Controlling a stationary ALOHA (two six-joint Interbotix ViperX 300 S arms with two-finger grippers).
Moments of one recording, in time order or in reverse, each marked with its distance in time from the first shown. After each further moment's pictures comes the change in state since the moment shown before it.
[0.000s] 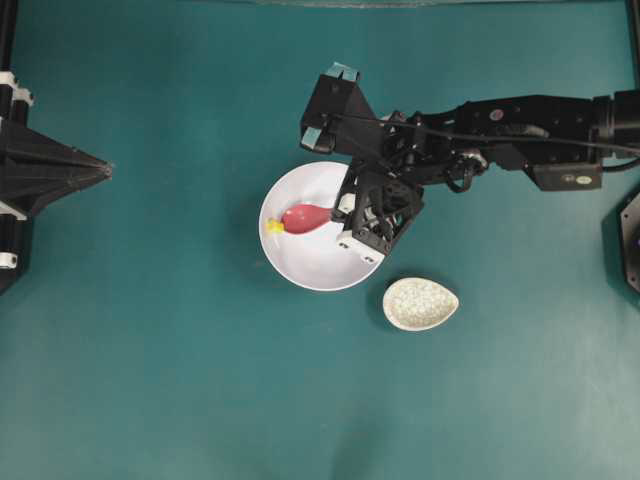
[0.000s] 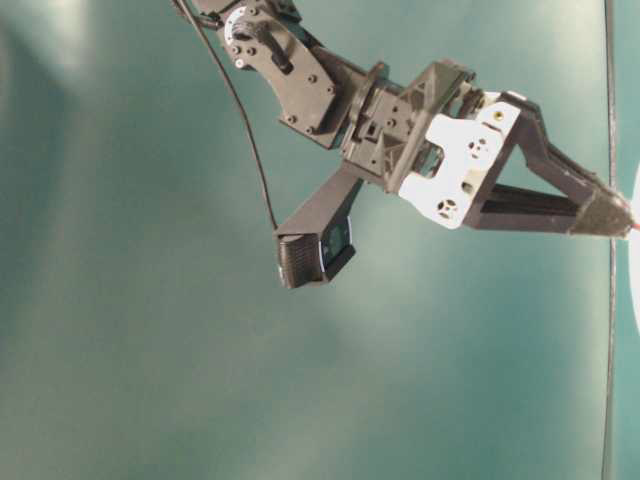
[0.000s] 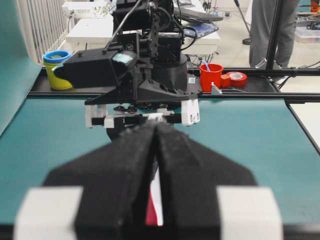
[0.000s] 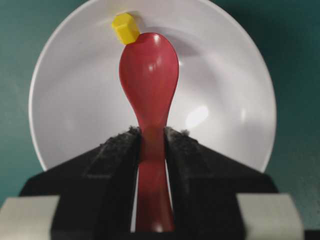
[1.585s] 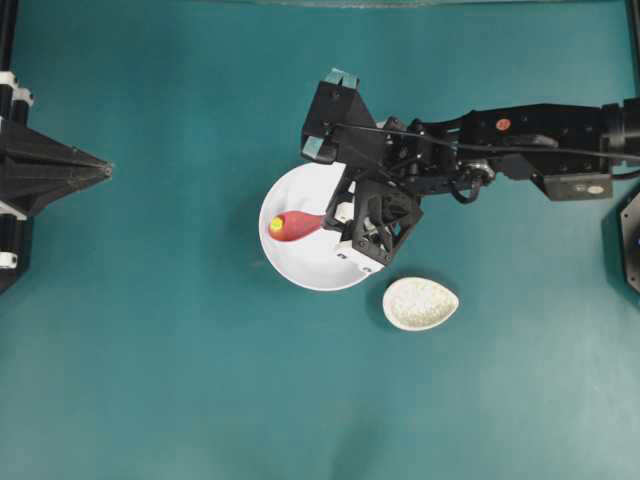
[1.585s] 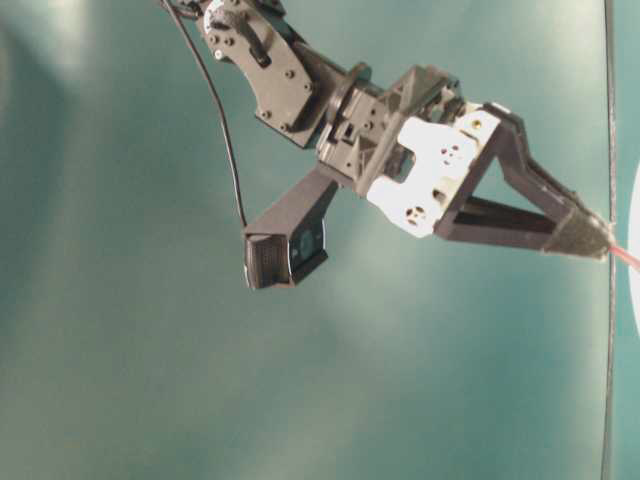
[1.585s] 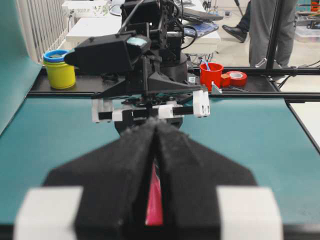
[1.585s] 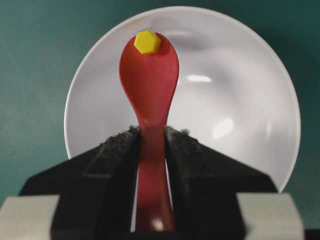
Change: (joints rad) left arm 0.000 0.000 0.000 0.000 0.000 -0.002; right arm 0.031 -0.028 0.006 0.002 -0.046 0.000
